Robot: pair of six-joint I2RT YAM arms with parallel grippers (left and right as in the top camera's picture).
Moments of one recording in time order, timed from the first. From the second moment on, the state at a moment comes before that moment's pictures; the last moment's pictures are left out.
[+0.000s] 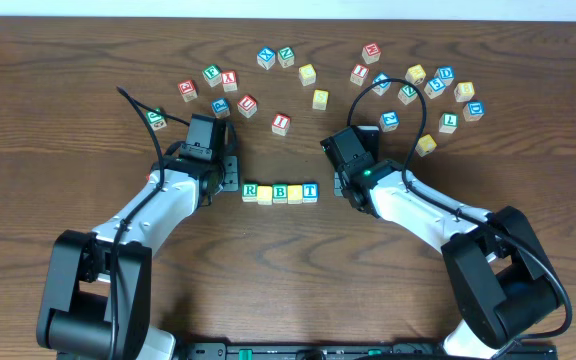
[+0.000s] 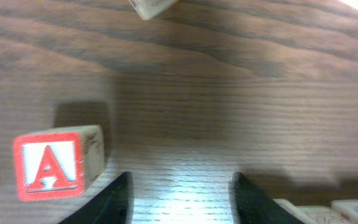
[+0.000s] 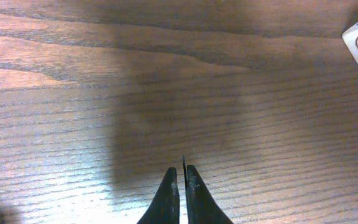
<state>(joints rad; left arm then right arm) -0.24 1.67 0.91 -0.37 -0.02 -0.26 0.55 1.81 1.02 -0.39 0.38 0.53</state>
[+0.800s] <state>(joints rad) -0.24 1.67 0.91 -0.34 0.16 -0.27 0.55 1.81 1.02 -0.40 0.38 0.53</state>
